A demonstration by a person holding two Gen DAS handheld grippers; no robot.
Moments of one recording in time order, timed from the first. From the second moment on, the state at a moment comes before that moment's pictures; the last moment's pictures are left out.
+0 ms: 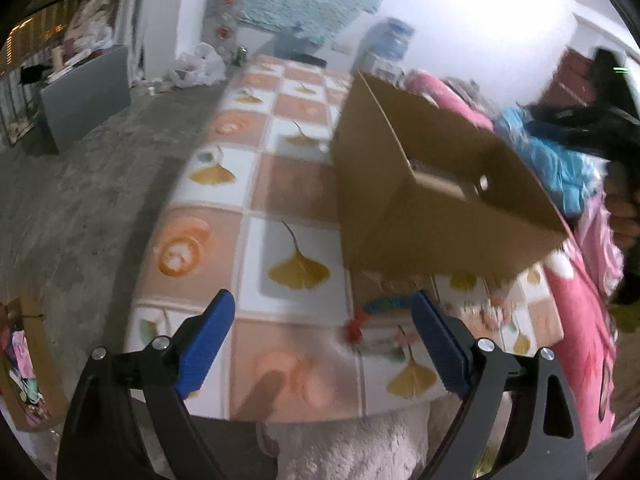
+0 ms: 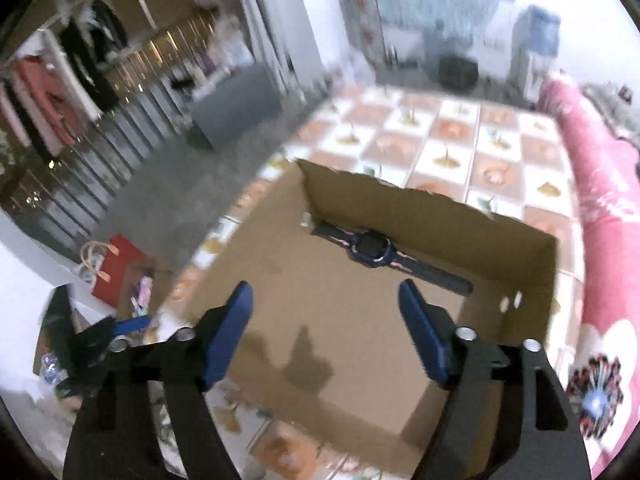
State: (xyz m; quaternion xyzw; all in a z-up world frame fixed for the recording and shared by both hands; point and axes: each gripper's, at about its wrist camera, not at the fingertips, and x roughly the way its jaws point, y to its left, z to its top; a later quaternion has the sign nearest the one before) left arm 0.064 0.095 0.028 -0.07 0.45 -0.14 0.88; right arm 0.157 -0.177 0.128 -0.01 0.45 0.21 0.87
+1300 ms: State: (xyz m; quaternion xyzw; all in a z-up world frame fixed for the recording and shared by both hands) left arm 0.050 0.016 -0.040 0.09 0.50 -0.13 0.85; right arm -0.022 -0.152 -0.006 -0.06 0.39 -0.02 0.92
